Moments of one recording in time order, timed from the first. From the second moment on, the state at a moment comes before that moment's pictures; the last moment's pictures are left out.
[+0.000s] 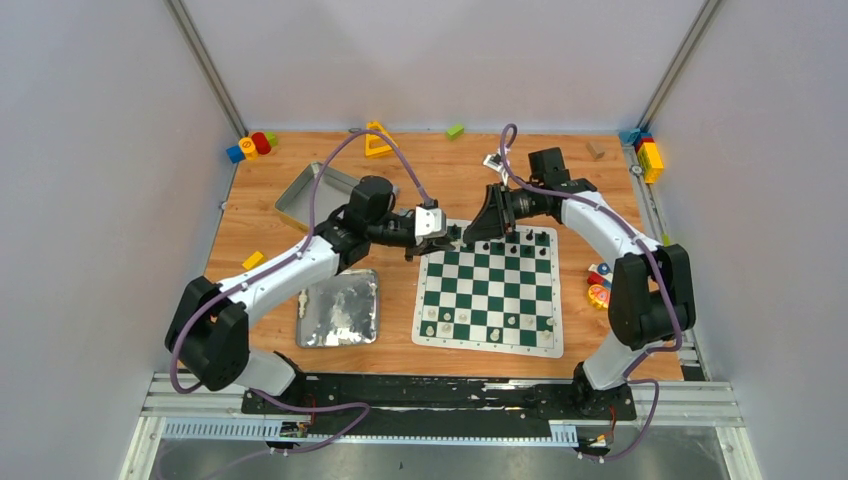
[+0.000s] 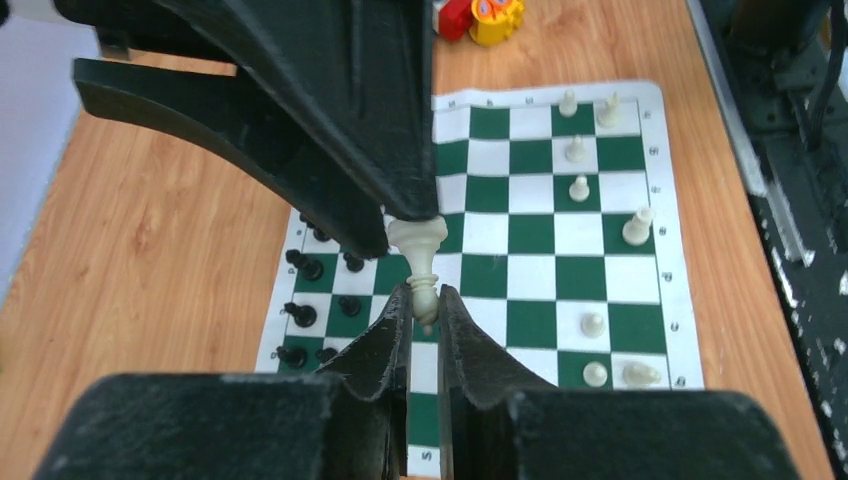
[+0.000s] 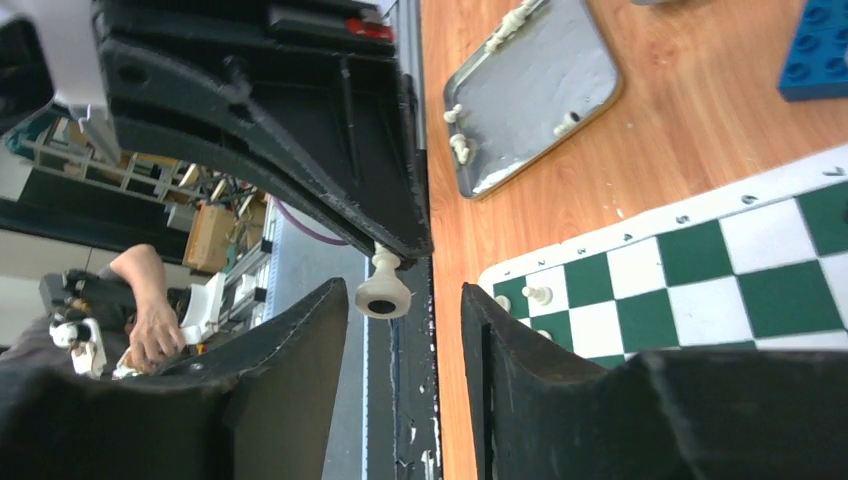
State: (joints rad) left arm -0.64 1.43 0.98 0.07 0.85 0.51; right arm 0.26 1.67 1.25 -0.49 -1.38 -0.02
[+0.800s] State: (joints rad) left arm -0.90 1.98 1.70 -1.14 0.24 0.81; right arm -0.29 1.35 1.09 -0.49 -1.35 -0.05
